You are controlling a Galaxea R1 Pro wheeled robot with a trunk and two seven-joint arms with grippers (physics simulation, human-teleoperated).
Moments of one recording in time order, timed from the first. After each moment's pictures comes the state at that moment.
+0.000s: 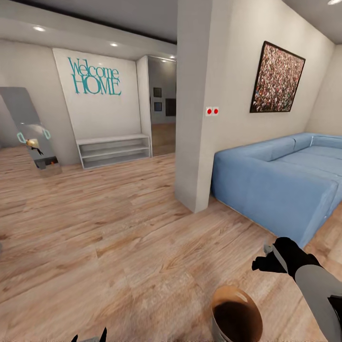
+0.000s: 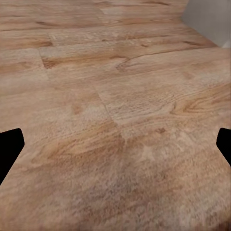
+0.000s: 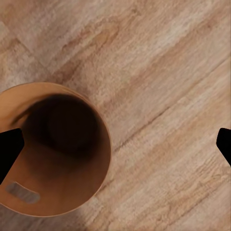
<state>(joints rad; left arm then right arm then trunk) 0.06 0.05 -0.01 -0.80 0.27 -0.50 -0.05 -0.88 -0.28 -0.13 -0.34 0.20 0.84 0.25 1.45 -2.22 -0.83</state>
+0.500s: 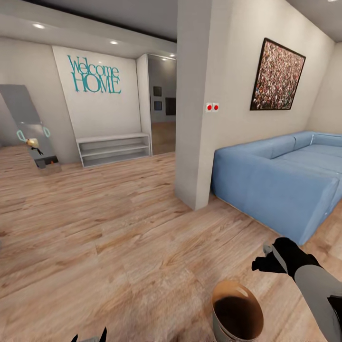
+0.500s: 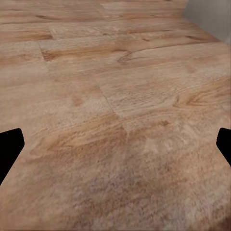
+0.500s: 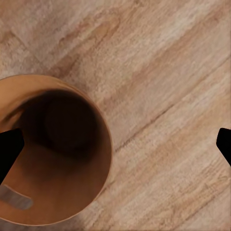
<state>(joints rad) 0.06 0.05 -0.01 -0.80 0.27 -0.50 -0.05 -0.88 -0.27 -0.13 -0.34 0.20 0.84 0.24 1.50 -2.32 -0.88</state>
